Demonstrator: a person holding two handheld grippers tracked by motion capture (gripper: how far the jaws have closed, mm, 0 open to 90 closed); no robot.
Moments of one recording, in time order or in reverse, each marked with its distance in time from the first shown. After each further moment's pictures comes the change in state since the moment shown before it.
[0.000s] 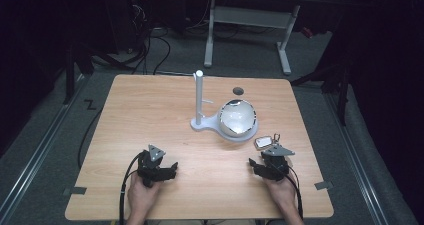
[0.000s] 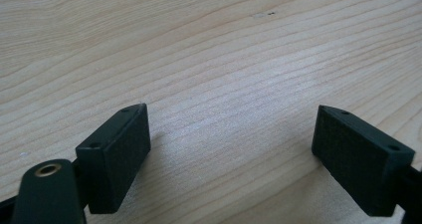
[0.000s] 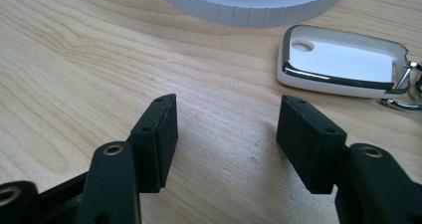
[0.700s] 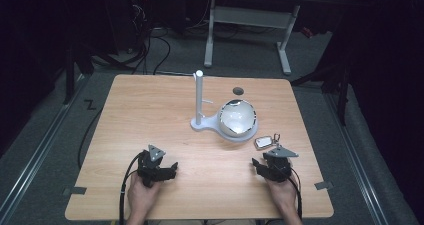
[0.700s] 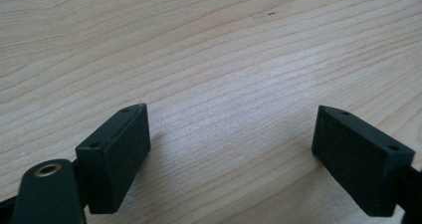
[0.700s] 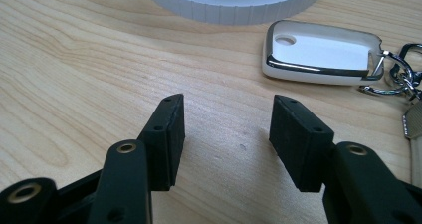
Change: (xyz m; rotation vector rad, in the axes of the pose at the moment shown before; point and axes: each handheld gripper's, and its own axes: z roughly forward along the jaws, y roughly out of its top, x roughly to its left) left arm 0.000 0.000 0.000 0.000 -0.001 -0.001; right arm -0.001 -0.003 -0.008 -0.009 -0.026 0.037
